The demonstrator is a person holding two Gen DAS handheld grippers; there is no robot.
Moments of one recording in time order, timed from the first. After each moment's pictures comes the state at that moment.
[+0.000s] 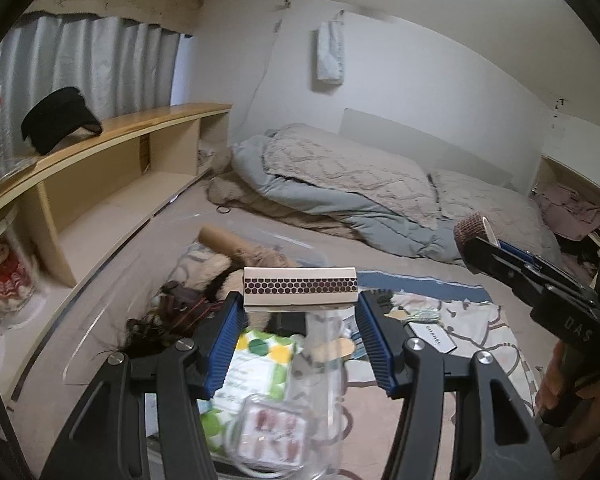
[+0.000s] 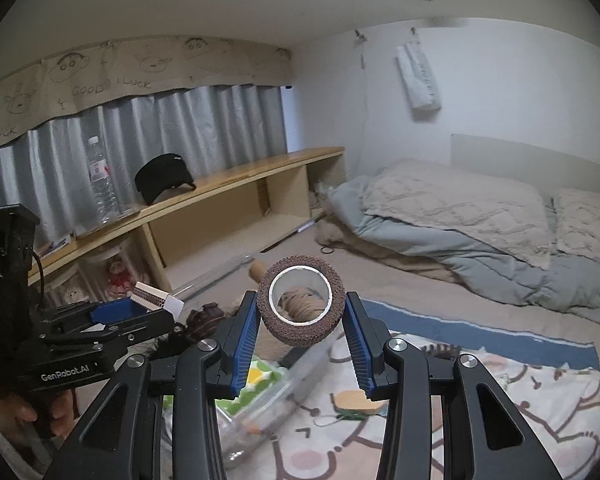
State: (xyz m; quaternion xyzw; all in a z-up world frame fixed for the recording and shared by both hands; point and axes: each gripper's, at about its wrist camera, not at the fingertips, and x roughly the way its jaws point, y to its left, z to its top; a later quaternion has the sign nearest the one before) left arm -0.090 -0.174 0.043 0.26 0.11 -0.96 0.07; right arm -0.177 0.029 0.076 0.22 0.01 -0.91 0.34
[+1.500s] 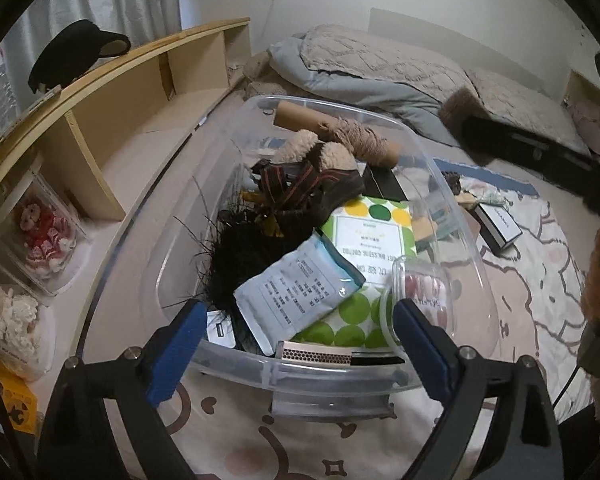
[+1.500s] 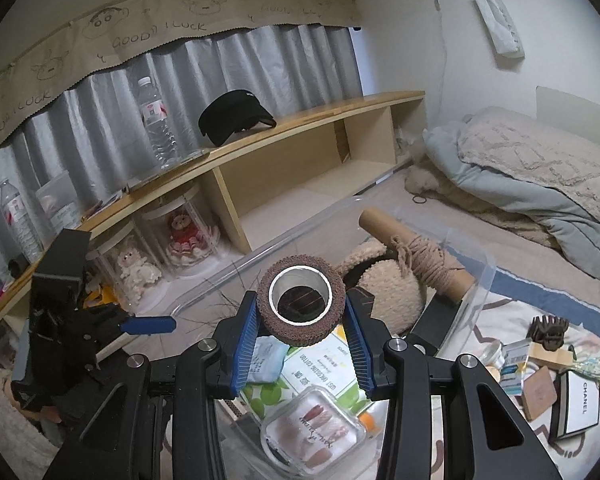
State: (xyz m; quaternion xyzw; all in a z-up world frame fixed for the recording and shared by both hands) left arm -0.058 -0.249 -0.023 0.43 0.05 -0.90 0.09; right arm -0.166 -0.085 0.036 0.30 0.02 -0.84 0.45
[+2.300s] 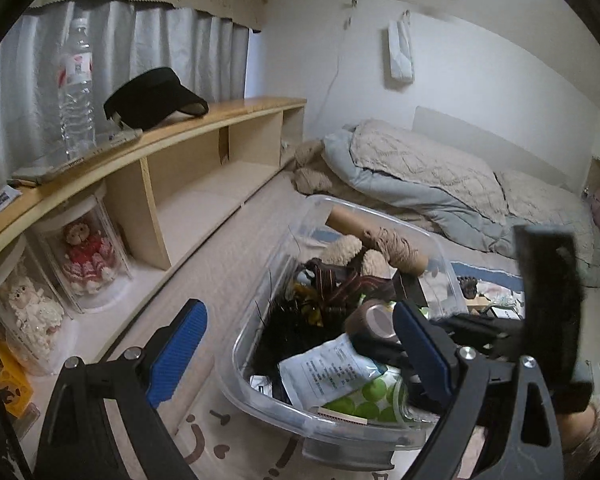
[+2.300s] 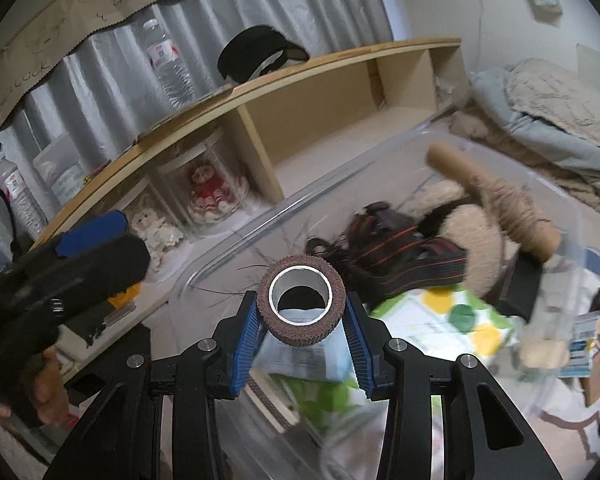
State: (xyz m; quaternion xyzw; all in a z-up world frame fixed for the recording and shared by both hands) left arm -0.022 -0.277 0.029 0.27 0.09 -0.94 0.17; right arm -0.159 -0.164 -0.018 0.38 0.03 -0.78 0.49
